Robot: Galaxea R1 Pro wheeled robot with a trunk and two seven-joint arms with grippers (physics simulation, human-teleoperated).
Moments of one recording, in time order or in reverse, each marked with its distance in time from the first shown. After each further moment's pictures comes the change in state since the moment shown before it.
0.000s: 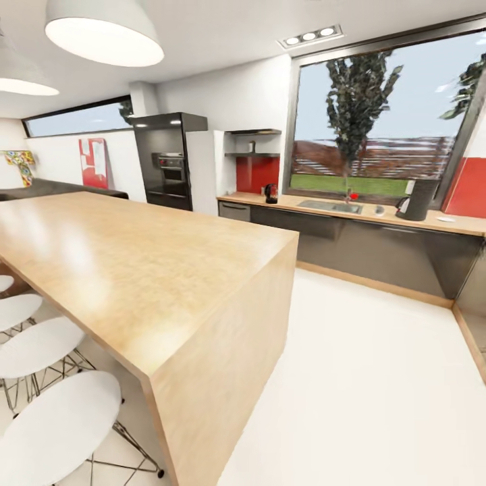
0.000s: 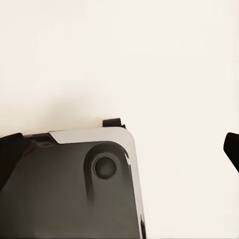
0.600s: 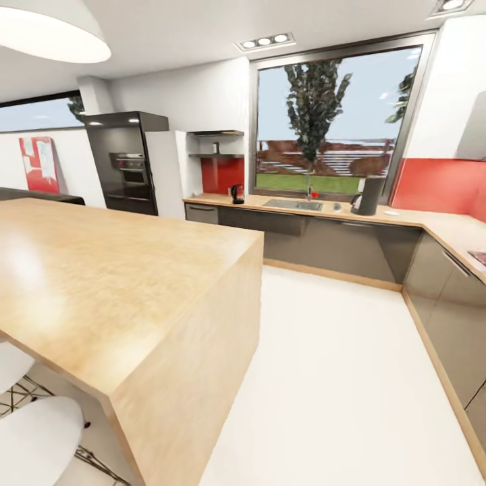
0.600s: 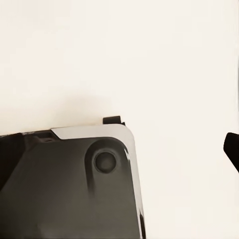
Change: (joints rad) left arm 0.000 0.000 0.000 0.000 0.000 0.000 -0.003; right arm 0.000 0.001 0.000 0.000 0.000 0.000 0.000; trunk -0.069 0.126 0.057
